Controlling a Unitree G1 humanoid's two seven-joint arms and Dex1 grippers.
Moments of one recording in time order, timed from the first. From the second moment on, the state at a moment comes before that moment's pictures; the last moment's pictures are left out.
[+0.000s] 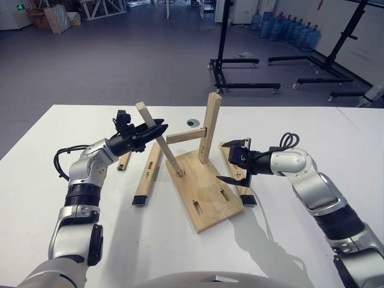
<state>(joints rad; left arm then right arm) -0.56 0.40 0.14 0.44 -0.61 0.37 -1.19 -0.36 -0.68 0.29 -0.22 -0.07 0.40 0.96</state>
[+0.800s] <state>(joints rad) -0.55 0.38 0.16 0.43 -0.59 0.34 -1.16 -0.36 -0.67 0.30 -0.23 -0.07 0.41 0.96</state>
